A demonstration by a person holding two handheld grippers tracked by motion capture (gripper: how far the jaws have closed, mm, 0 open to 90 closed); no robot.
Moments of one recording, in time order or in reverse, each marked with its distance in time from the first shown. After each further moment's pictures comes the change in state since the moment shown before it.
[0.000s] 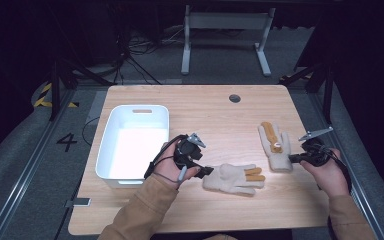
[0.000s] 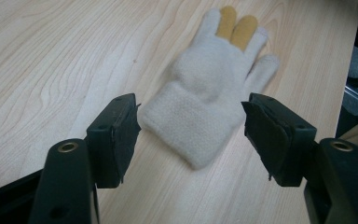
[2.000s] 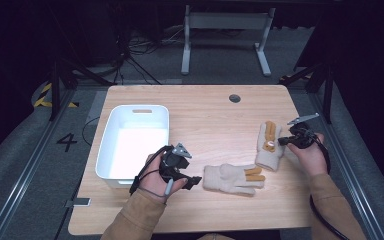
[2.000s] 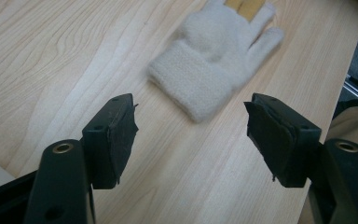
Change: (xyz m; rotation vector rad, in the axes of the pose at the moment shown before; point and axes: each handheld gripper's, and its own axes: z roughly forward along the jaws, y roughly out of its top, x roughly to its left) left arm -0.011 -0.037 -0.022 0.002 0.056 -0.050; right arm -0.024 0.047 0.041 -0.106 -0.046 0.015
